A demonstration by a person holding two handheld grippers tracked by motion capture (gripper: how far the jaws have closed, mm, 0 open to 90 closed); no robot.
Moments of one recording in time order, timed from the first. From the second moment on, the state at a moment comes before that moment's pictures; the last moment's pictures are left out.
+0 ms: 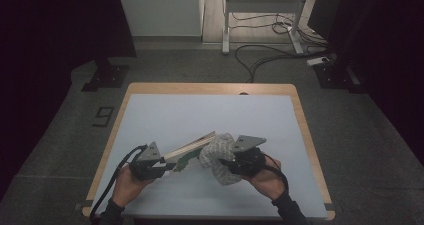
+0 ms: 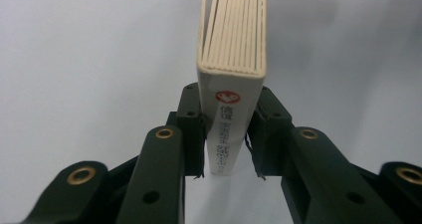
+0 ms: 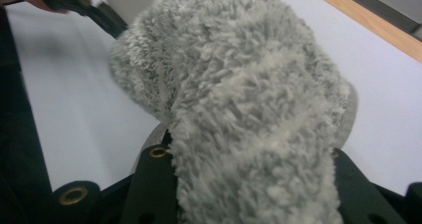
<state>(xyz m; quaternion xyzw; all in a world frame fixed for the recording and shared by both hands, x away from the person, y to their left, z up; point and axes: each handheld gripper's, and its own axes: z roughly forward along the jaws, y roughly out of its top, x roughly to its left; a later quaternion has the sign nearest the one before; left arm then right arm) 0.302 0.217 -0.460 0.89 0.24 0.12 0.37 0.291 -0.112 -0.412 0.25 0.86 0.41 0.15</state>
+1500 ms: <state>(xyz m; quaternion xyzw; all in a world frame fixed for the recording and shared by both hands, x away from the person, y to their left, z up) 0.302 0.215 -0.461 0.89 0.23 0.12 0.36 0.292 -0.026 -0.505 0.21 0.90 0.38 0.10</state>
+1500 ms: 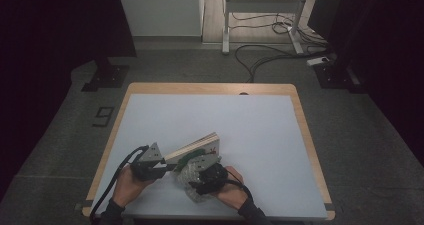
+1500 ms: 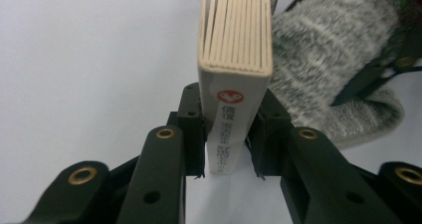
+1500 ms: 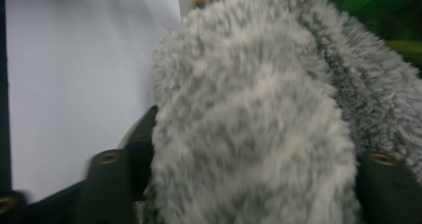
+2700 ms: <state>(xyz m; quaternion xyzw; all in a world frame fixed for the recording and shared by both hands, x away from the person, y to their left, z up) 0.303 0.215 -0.462 0.89 0.24 0.12 0.36 0.340 -0.095 -0.439 0.27 0.85 0.43 0.15</state>
